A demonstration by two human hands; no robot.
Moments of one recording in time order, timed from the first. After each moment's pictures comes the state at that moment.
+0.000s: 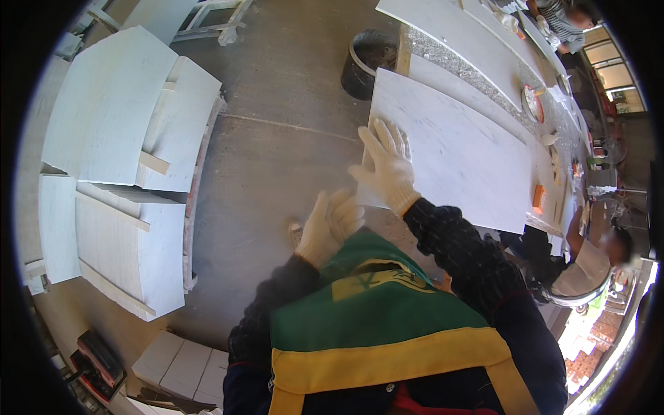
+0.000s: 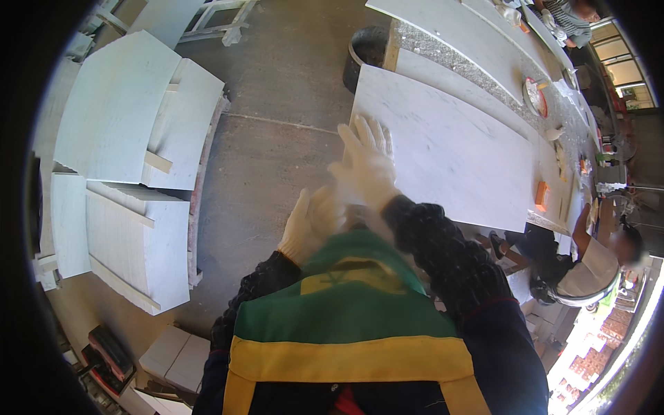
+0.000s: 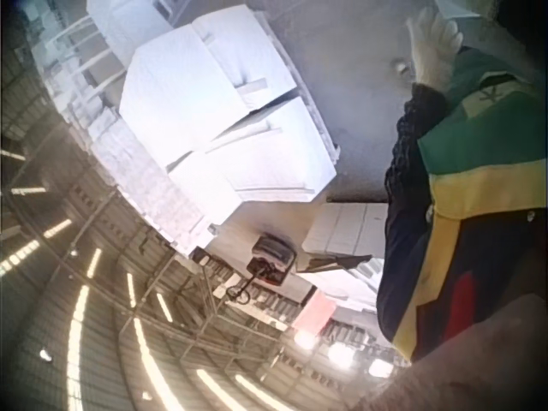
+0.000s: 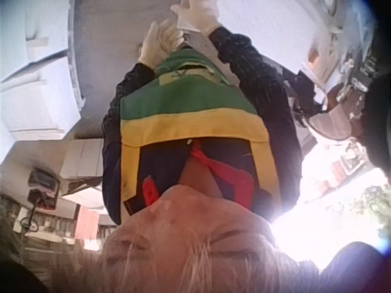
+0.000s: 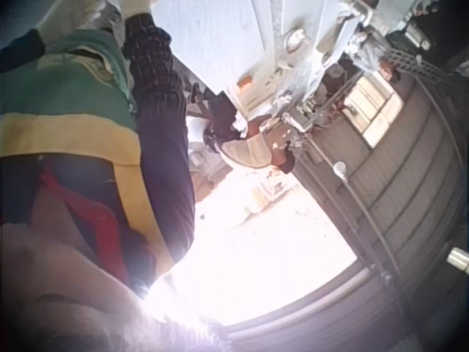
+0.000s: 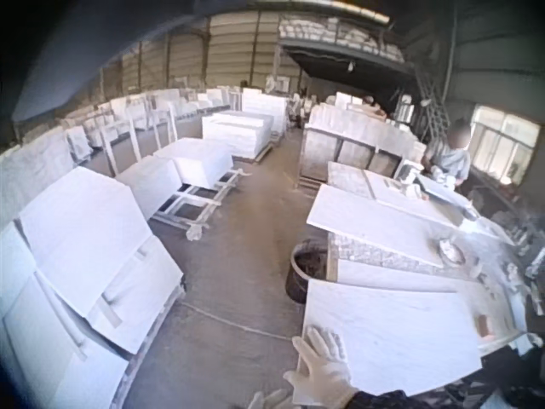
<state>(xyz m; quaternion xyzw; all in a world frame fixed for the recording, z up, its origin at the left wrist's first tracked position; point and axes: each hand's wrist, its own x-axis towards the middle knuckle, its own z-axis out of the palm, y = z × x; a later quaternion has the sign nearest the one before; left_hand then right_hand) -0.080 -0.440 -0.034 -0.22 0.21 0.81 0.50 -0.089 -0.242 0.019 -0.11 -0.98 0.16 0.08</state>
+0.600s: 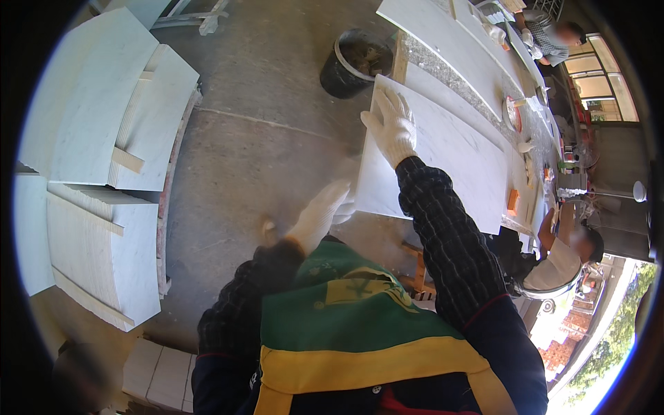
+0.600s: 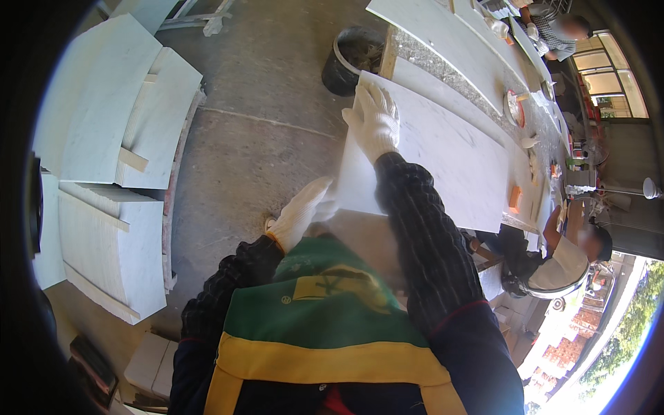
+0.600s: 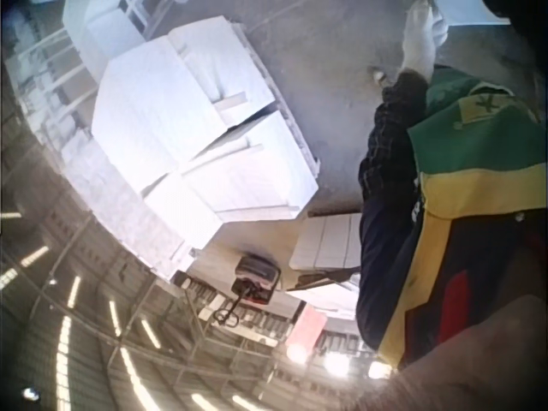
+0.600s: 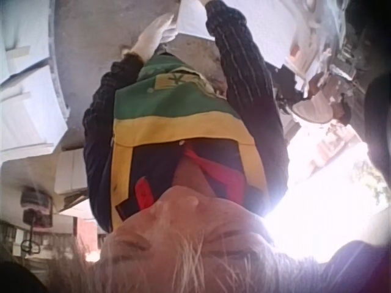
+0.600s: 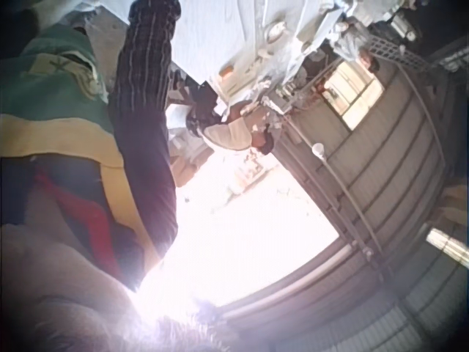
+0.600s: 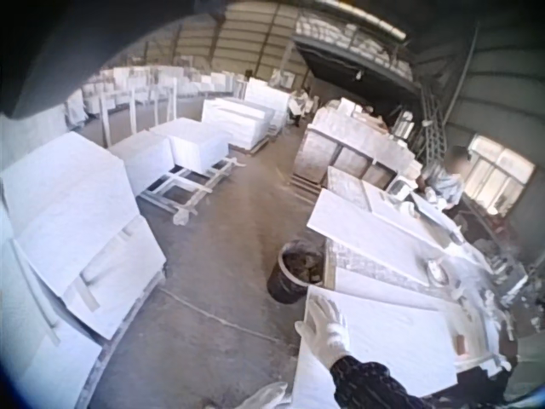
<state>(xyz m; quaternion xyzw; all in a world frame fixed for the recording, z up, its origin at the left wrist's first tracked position) -0.121 -0.441 -0.027 -0.03 0.43 0.71 0.56 -0.168 -0.185 0.008 -0.14 -0.97 0.15 0.16</state>
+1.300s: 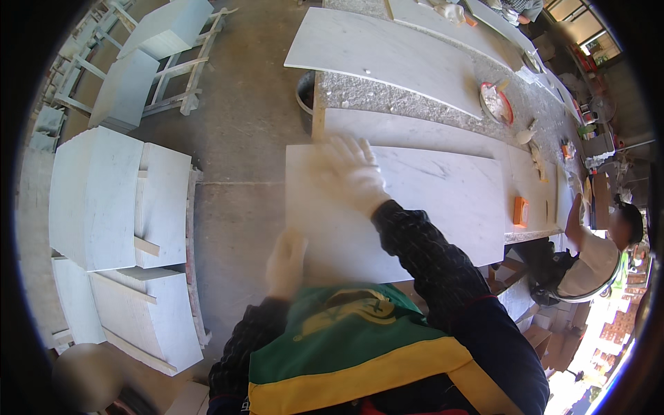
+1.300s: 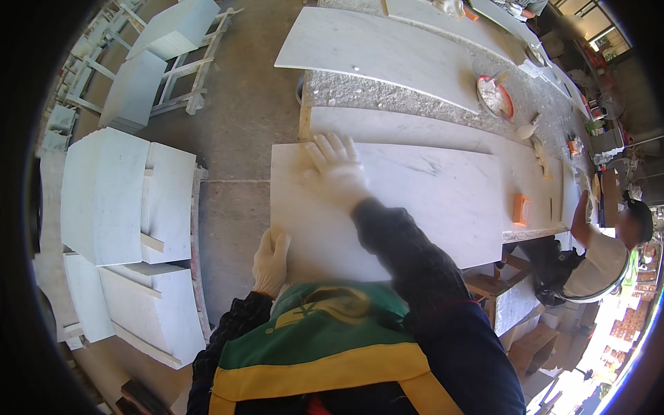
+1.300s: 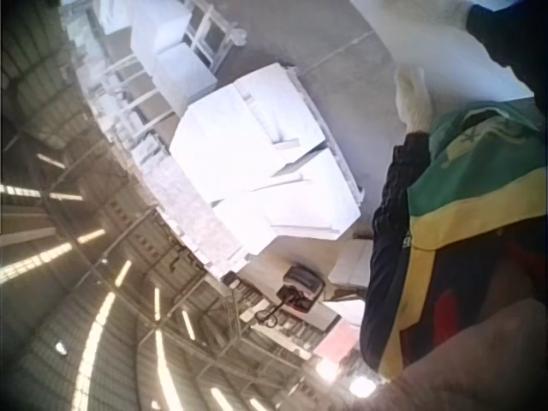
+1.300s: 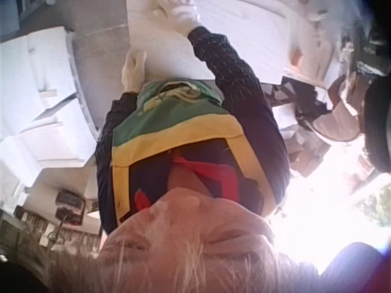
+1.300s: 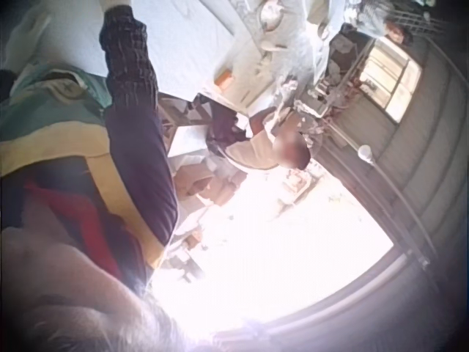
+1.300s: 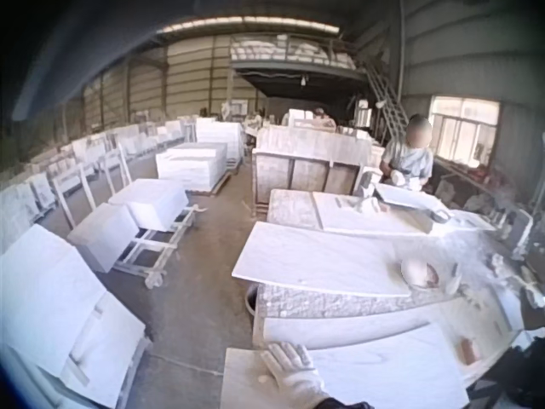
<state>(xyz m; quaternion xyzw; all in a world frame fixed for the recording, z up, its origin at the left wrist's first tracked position) -0.132 -0.336 0.025 0.05 0.85 0.44 0.28 -0.146 -0.074 0.002 -0.08 -0.99 0.11 0.11</state>
